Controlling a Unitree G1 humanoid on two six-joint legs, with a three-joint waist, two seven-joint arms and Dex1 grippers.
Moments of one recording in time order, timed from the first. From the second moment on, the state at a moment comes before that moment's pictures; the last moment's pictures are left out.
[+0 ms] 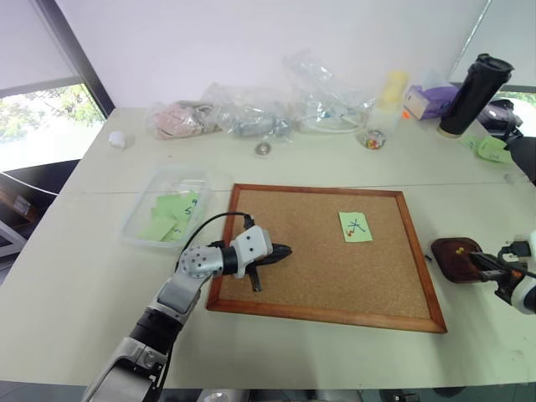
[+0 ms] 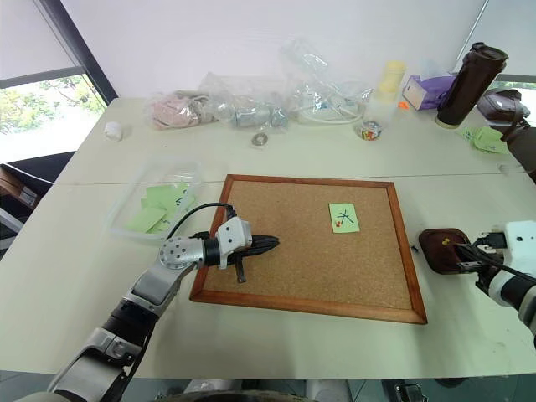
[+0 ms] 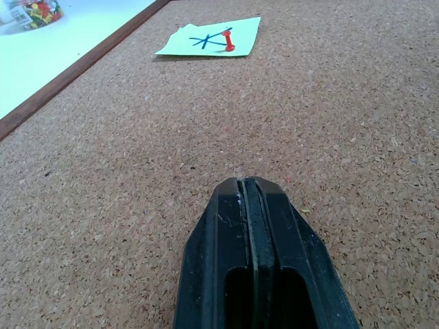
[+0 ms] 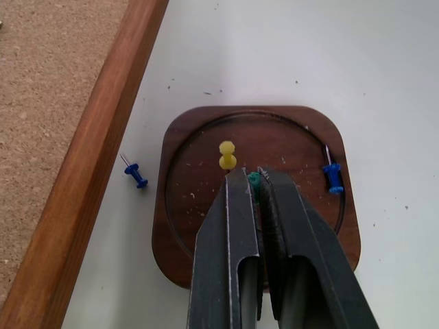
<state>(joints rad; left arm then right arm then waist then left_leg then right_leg) -0.35 0.31 -0.34 0.16 -0.05 -0.06 -0.89 0.21 -0.75 -0.67 -0.22 0.47 0.79 0.59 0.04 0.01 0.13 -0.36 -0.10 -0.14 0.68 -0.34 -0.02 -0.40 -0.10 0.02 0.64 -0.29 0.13</state>
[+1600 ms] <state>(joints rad) -0.33 0.32 -0.33 0.15 -0.05 -0.06 -0.87 -0.16 -0.66 -0.16 -0.33 0.51 0.81 0.52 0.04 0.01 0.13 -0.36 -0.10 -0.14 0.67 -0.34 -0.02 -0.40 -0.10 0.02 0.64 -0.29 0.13</state>
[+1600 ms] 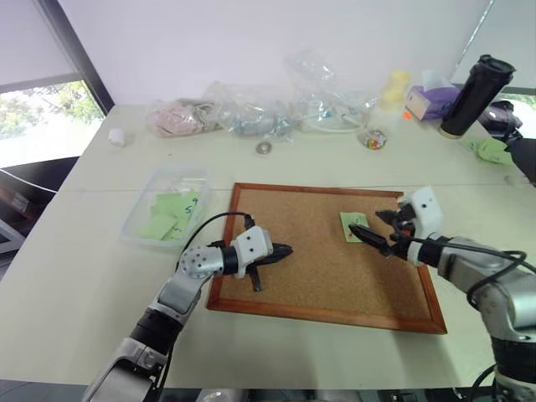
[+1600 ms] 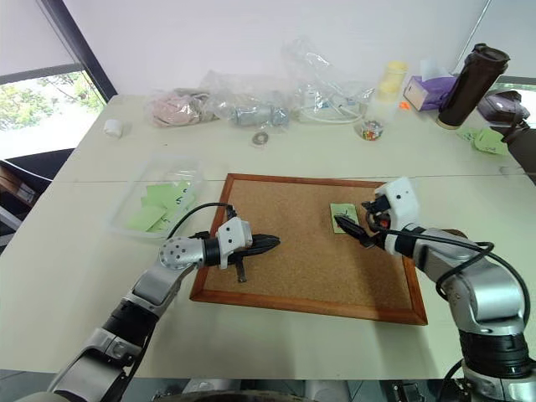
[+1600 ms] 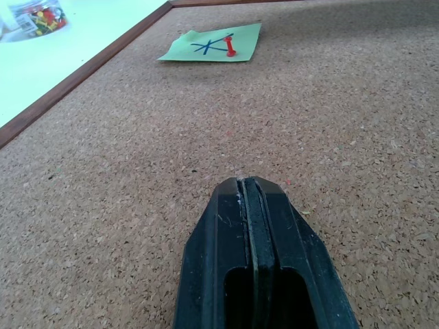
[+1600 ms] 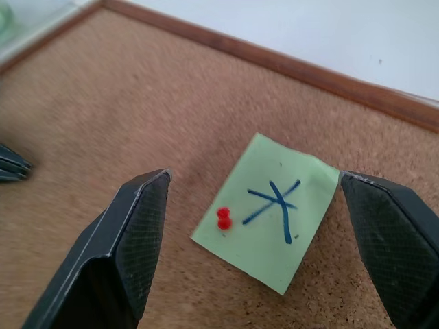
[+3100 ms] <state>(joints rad) -0.32 0.33 -0.33 0.10 -0.05 0.00 -0.85 -0.12 -0.63 -0.07 -0.30 0.36 0.70 0.57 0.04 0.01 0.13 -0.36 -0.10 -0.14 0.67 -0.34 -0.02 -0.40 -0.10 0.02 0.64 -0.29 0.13</state>
